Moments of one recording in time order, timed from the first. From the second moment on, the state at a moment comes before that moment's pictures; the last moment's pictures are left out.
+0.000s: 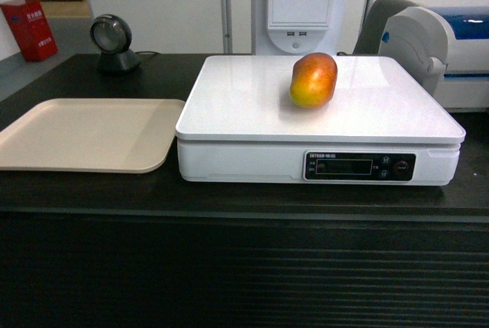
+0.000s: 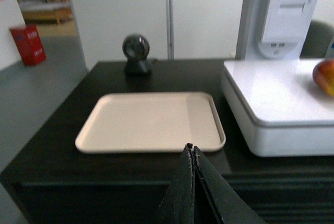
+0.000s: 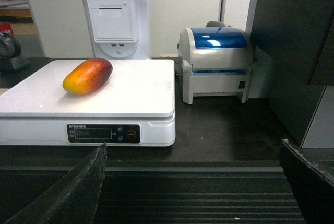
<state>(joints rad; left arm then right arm) 0.00 0.46 0.03 0.44 0.00 0.00 0.00 0.00 0.01 0.00 0.00 0.00</state>
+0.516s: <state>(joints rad) 0.00 0.22 0.01 0.22 0.00 0.00 0.00 0.00 0.01 0.00 0.00 0.00</state>
